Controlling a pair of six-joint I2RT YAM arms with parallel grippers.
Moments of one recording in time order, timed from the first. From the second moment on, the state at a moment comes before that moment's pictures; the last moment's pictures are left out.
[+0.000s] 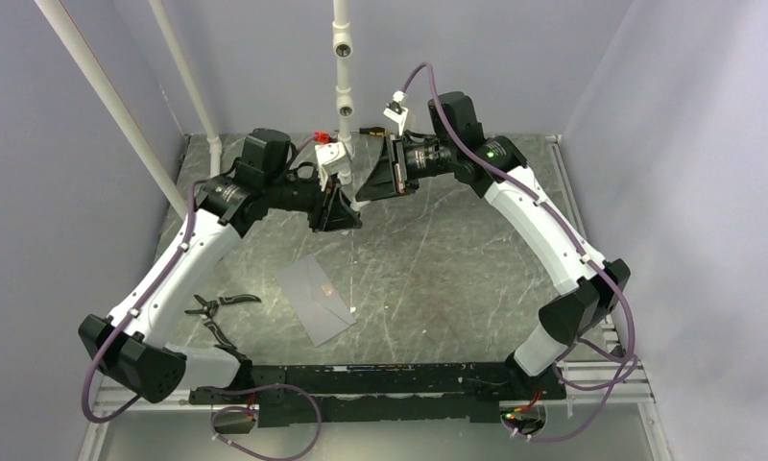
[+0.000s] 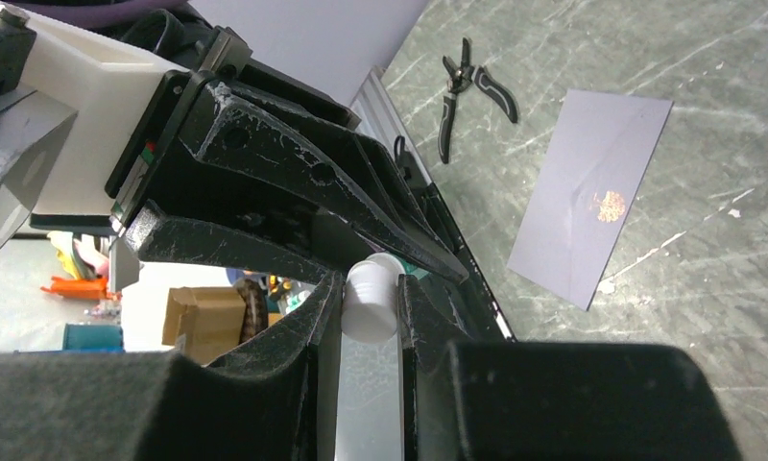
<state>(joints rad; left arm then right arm) -0.48 1.29 1.41 -0.66 0.85 0.18 0.58 1.62 1.80 -0.72 -0.85 0.57</state>
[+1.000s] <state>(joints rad) -0.51 1.49 1.63 -1.19 0.81 0.50 0.68 1.73 1.88 -0.97 -0.76 0.44</state>
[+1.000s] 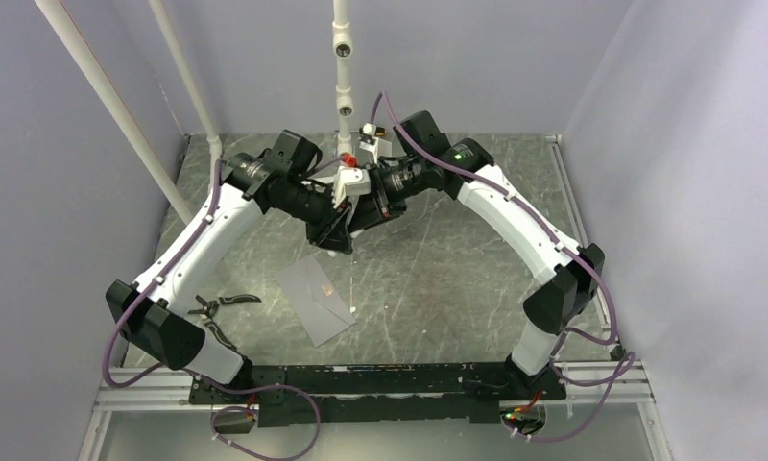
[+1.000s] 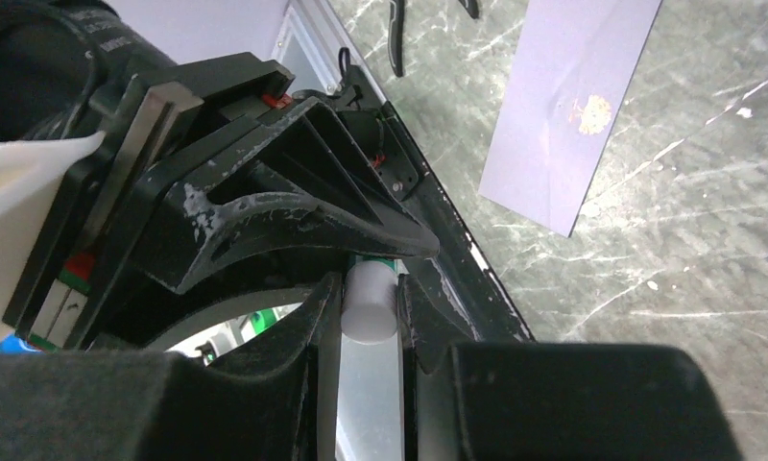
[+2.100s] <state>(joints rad) -0.55 1.20 1.13 -0.53 0.66 0.23 0.71 1.52 1.51 -0.68 -0.49 0.68</state>
